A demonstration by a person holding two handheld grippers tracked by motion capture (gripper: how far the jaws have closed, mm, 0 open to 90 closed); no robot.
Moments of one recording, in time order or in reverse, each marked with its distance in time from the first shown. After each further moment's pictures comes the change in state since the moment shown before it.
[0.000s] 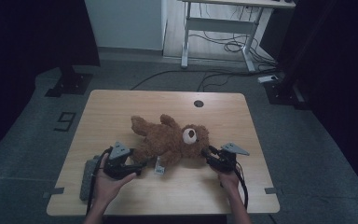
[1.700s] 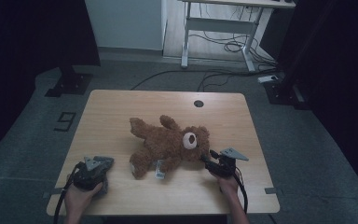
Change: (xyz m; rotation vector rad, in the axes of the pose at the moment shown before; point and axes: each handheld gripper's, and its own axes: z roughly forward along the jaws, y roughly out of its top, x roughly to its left) left arm 0.078 -0.091 -0.011 0.243 0.380 -0.028; right arm 0.003 -0.017 -0.003 0.008 -0.020 0.018
